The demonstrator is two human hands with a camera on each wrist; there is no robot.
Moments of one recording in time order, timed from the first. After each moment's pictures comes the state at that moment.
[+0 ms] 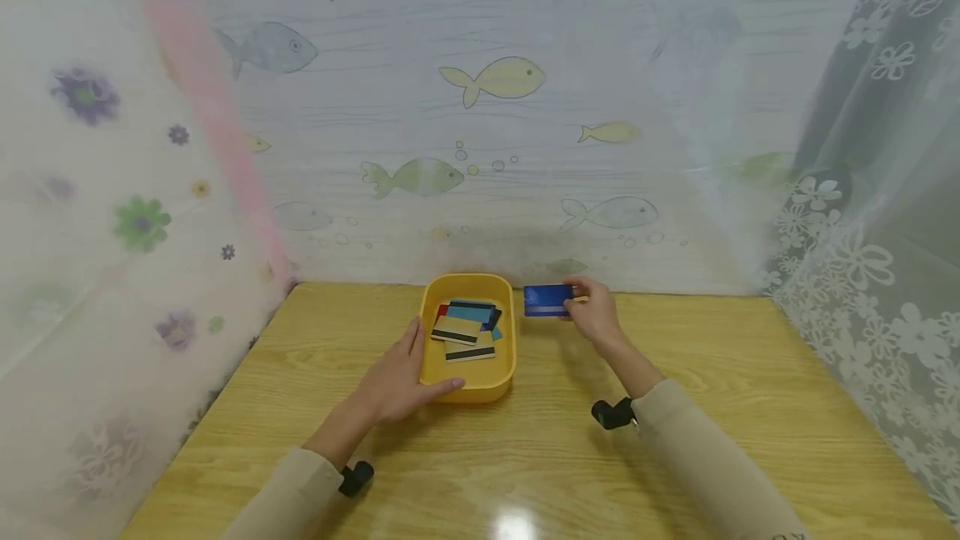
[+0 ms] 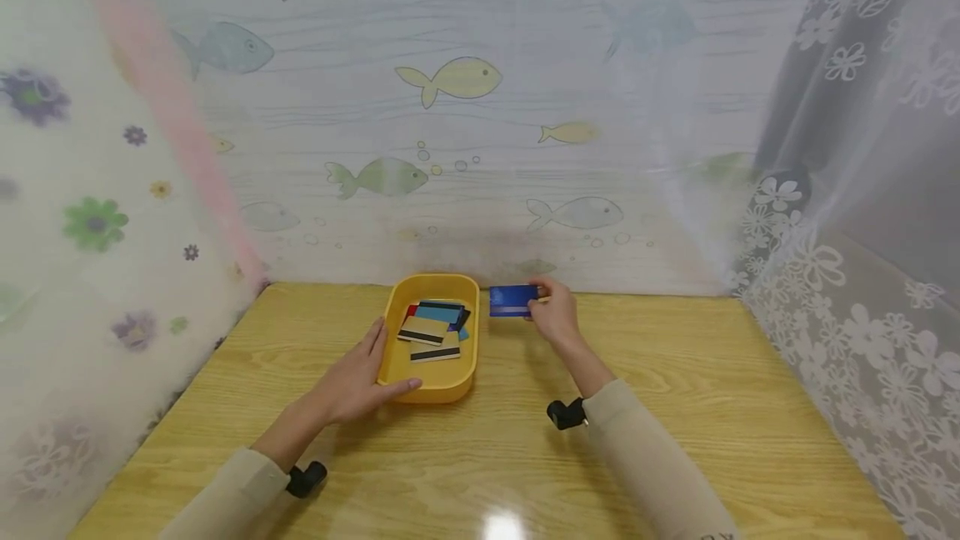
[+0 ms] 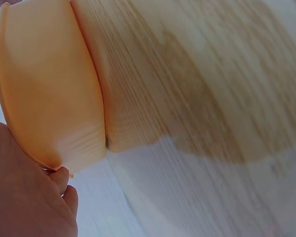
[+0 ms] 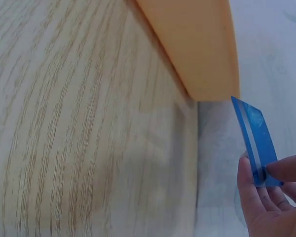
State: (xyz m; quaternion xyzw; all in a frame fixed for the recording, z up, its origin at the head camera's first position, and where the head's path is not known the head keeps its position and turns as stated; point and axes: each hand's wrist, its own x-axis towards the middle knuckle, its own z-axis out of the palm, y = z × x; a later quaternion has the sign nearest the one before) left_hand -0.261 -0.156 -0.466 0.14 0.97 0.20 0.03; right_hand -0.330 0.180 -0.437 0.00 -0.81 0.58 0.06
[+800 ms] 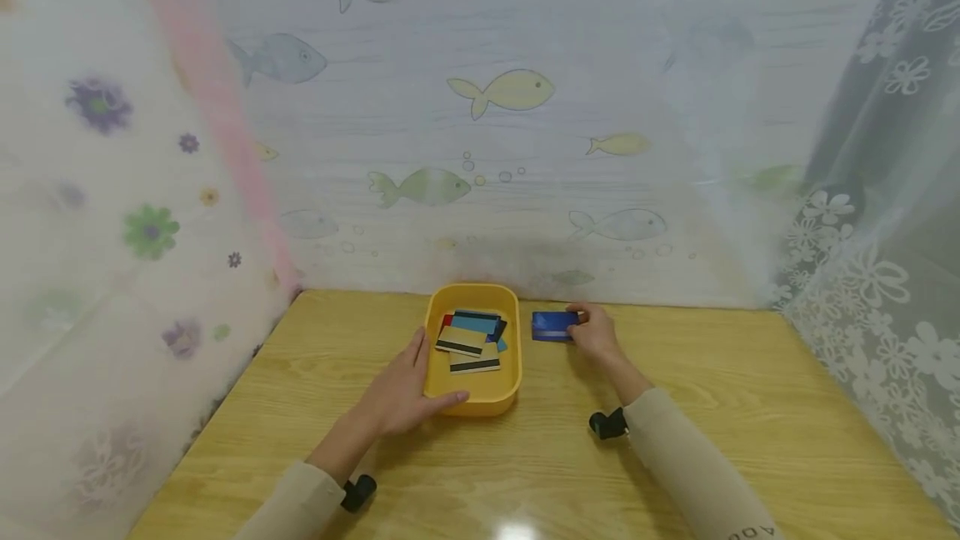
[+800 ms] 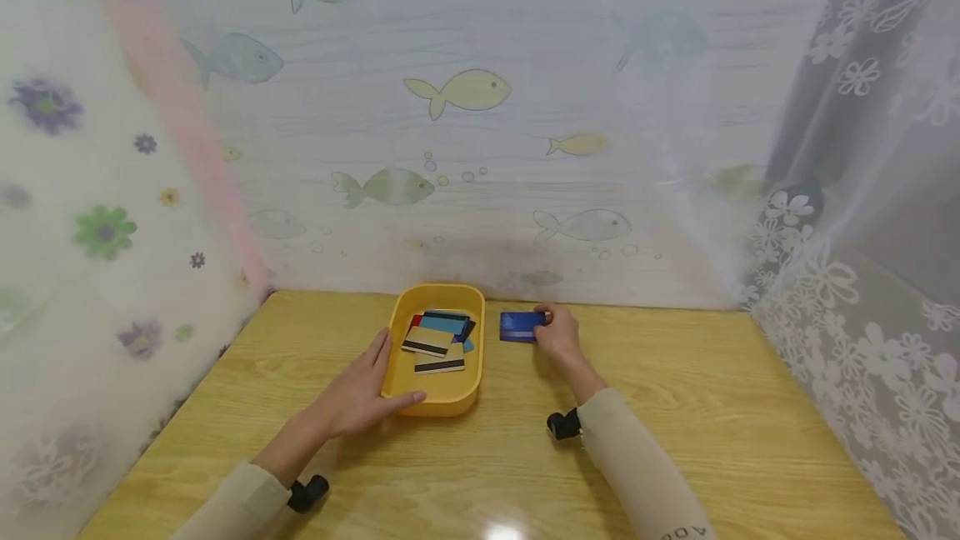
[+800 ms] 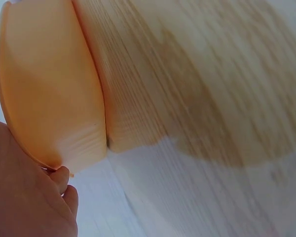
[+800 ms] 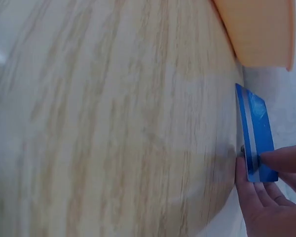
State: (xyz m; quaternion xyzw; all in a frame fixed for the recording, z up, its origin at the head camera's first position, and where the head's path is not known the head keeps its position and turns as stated) left_hand -0.260 -0.157 -0.467 0.15 0.97 0.20 0.02; right_hand -0.355 0.187 -0.479 -0.01 -0.87 0.48 0.05
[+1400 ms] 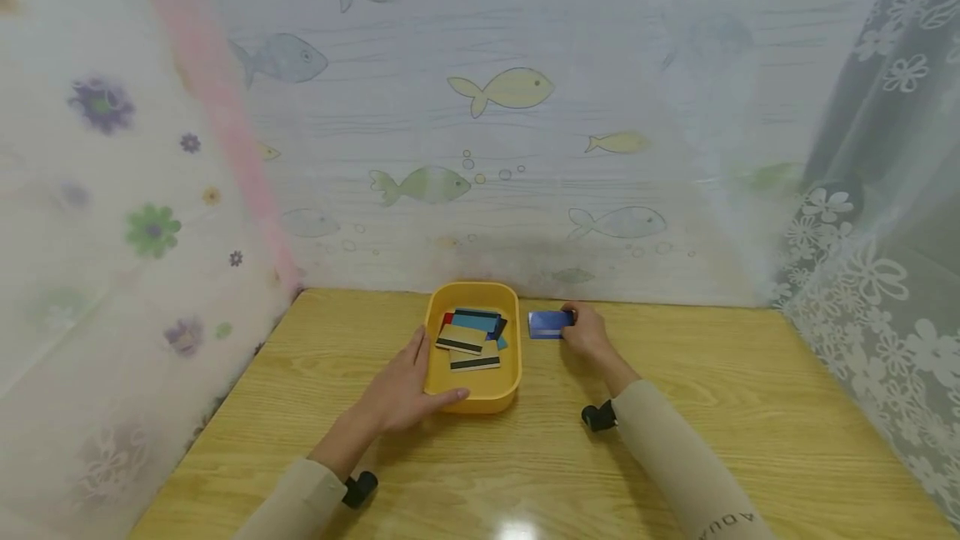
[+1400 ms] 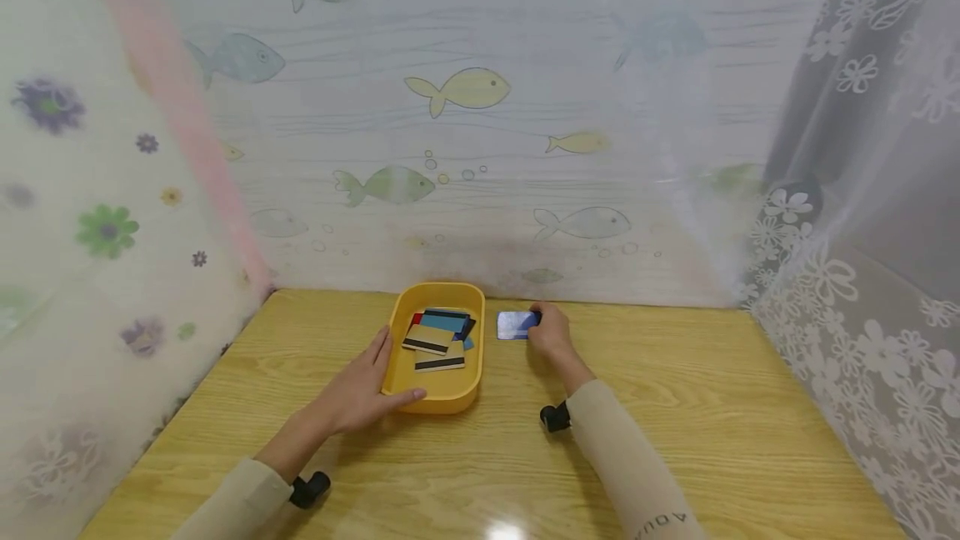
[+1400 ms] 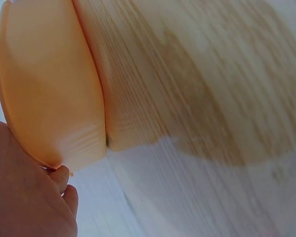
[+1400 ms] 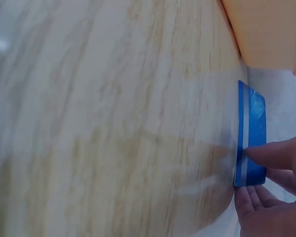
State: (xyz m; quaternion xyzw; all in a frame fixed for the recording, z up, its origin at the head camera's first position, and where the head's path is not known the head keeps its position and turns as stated) left_hand -0.260 -0.158 -0.467 0.14 0.97 0.20 0.02; right_hand -0.361 0.177 -0.482 0.02 -0.92 0.40 0.06
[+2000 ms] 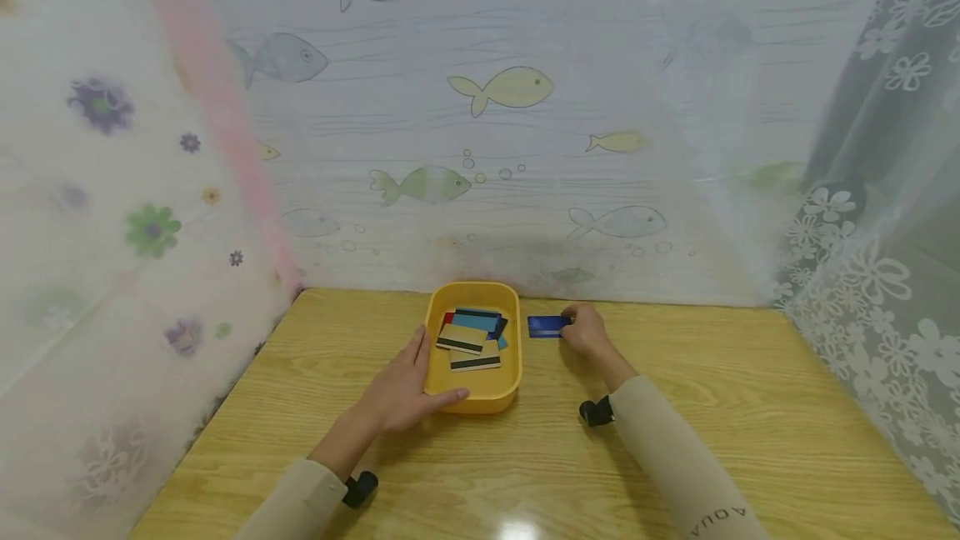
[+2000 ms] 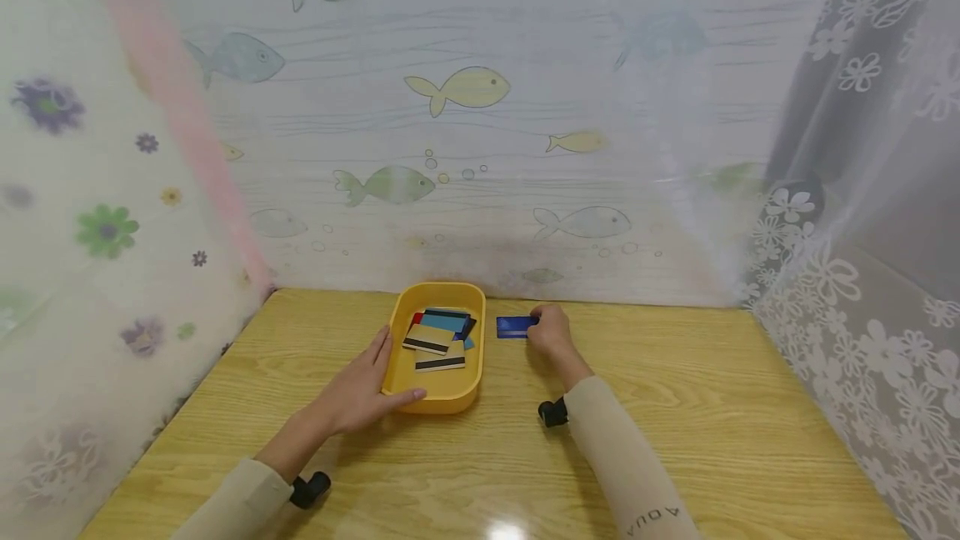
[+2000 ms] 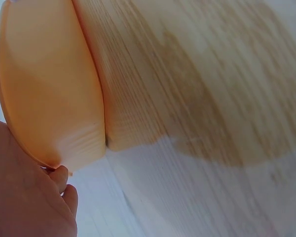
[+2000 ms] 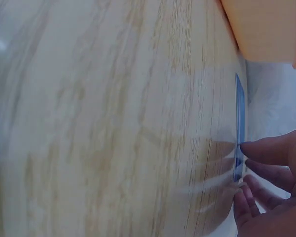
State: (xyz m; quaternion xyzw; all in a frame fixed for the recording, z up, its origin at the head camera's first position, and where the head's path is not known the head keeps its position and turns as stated) left_hand -0.260 -0.158 -0.468 0.14 0.97 0.21 0.03; right_hand -0.367 0.177 -0.482 0.03 -0.92 0.39 0.02
